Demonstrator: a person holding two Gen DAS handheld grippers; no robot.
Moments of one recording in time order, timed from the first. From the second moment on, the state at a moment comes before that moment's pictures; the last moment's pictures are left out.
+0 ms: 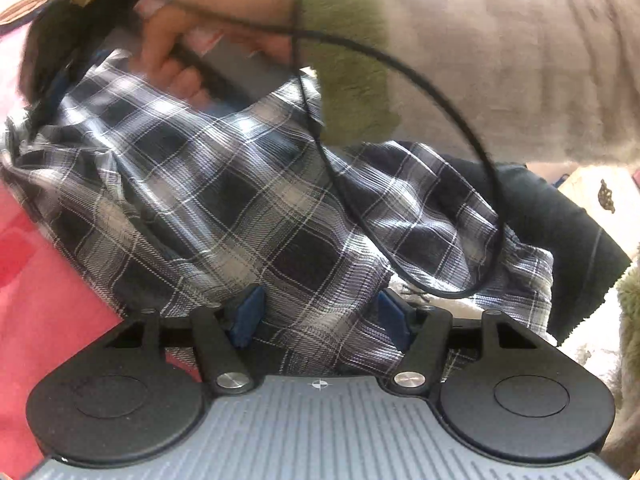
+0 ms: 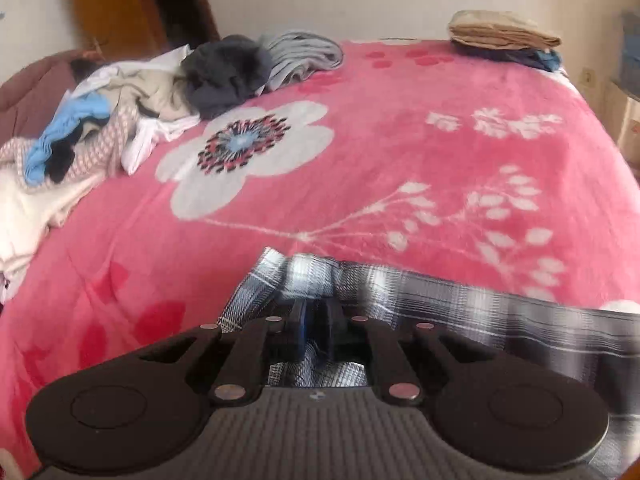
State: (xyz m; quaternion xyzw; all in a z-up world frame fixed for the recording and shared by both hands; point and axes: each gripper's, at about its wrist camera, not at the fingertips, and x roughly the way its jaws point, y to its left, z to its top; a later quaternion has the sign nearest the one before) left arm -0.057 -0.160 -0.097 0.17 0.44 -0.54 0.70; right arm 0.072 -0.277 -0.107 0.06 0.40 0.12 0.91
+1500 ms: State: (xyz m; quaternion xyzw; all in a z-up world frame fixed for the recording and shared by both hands) left arm -0.006 -0.089 -0.073 0.00 0.49 -0.36 0.79; right arm -0.010 -0.284 -0.136 -0.04 0.32 -0.02 0.94
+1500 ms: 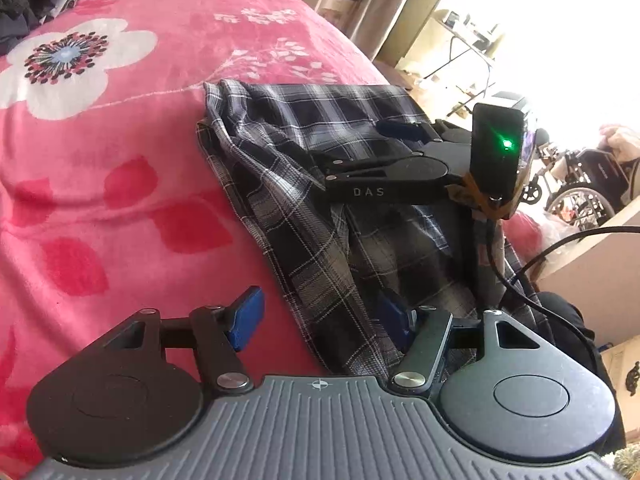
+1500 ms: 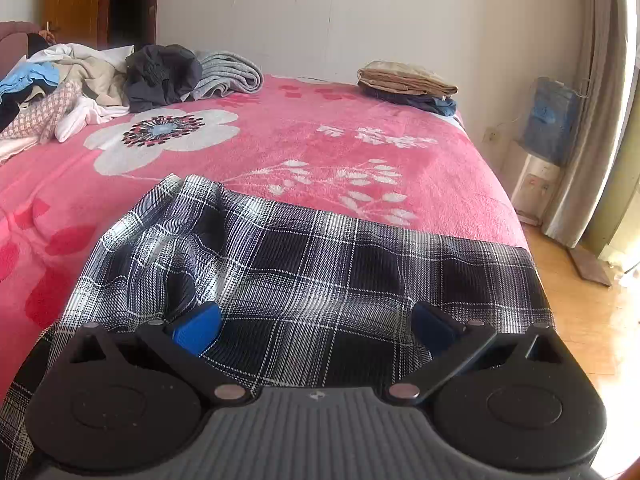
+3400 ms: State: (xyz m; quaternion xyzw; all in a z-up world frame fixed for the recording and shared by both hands) left arm -0.007 -0.096 -0.072 0.01 0.49 -0.37 0.79; right arm -0.011 -0.284 -0.135 -0.04 0.33 -0.02 0.94
